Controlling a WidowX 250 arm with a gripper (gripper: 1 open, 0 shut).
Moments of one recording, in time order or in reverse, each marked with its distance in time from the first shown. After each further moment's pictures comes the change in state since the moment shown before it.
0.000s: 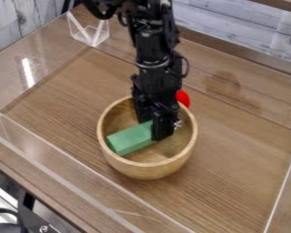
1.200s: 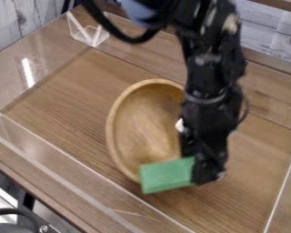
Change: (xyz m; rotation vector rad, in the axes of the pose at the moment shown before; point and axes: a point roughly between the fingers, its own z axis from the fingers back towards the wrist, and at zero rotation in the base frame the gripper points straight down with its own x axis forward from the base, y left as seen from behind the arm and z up) arm -0.004 -0.087 -0.003 0.006 0.034 -0.255
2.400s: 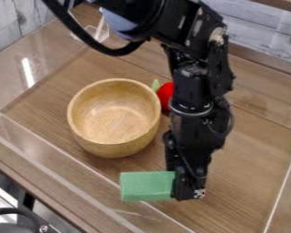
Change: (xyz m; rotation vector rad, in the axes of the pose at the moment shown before) arm -0.025 -0.020 0.004 -0.062 0.072 -0.147
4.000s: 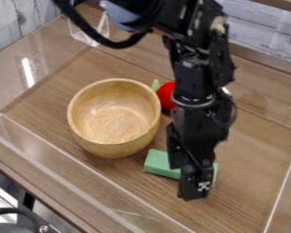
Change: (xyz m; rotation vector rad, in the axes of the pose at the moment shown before) arm 0.003 -0.001 0.008 -0.031 -0.032 0.050
